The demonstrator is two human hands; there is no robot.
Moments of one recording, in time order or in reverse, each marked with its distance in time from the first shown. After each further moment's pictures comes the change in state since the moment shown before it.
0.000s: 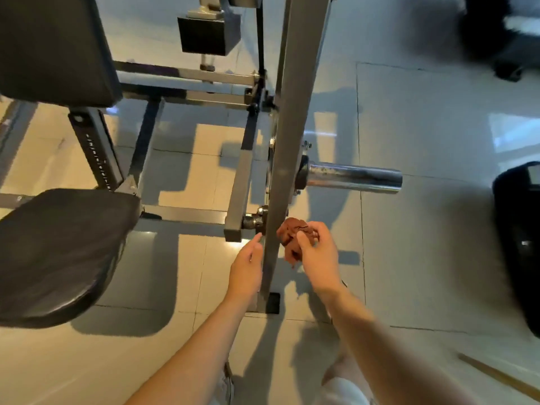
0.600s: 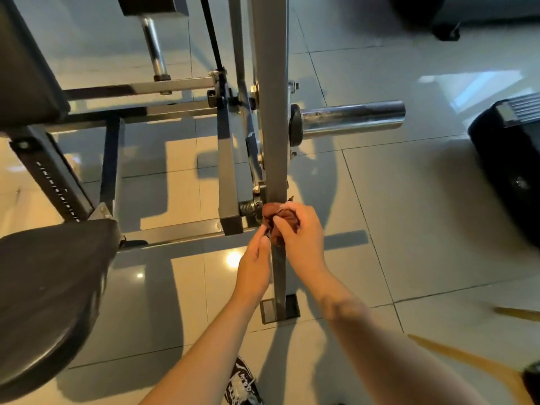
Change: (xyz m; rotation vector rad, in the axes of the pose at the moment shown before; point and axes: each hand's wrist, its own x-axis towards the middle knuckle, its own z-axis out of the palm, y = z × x) left_hand 0.032 -0.066 -0.011 0.050 -0.212 0.165; right_hand -0.010 0.063 0.081 0.020 0.208 -0.205
